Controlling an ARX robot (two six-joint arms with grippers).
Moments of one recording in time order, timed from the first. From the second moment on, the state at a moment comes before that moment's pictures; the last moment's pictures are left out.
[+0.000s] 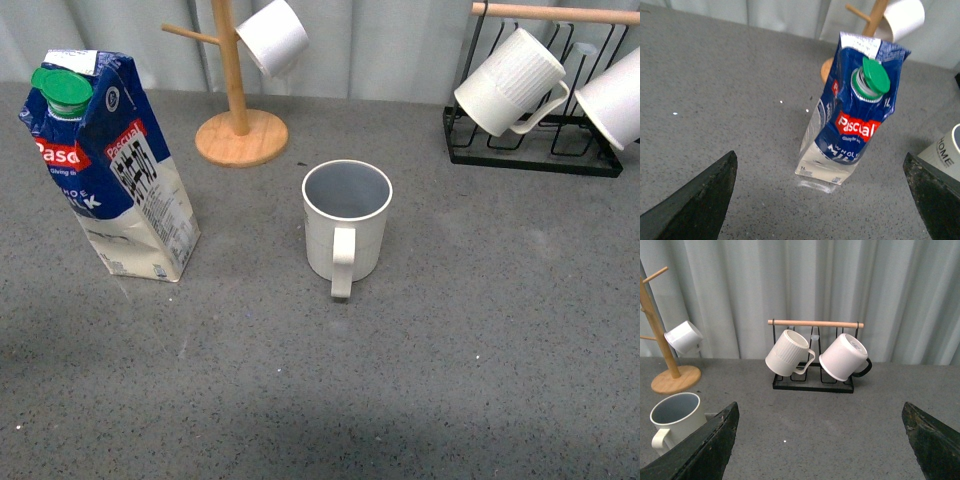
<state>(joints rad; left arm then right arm) -0.08 1.17 0.20 0.68 -0.13 -0.15 0.00 0.00 0.01 0.00 0.00 0.00</state>
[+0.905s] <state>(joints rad) -0.14 1.70 0.39 0.86 -0.13 -0.13 0.00 0.00 0.01 0.00 0.00 0.00</state>
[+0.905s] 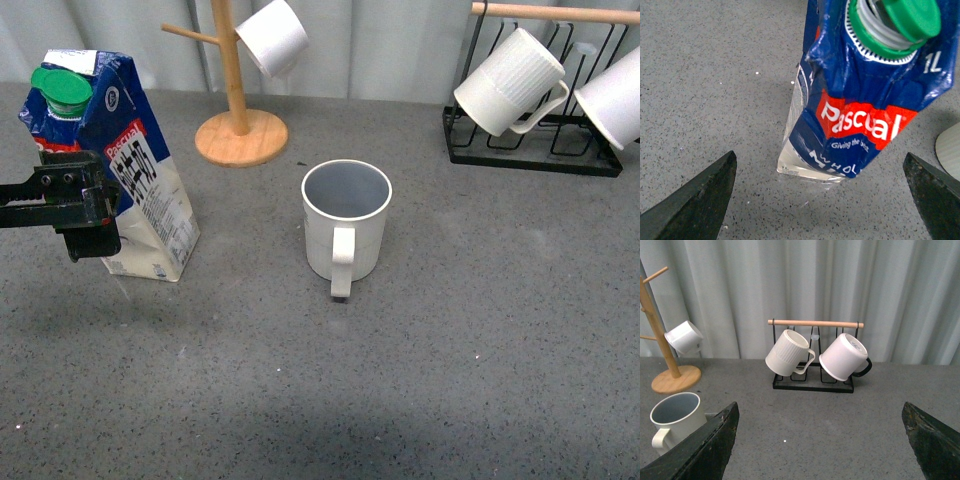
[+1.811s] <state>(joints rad) -0.11 1.78 0.49 0.86 -0.07 -0.19 0.00 0.00 0.01 0.00 0.00 0.00</state>
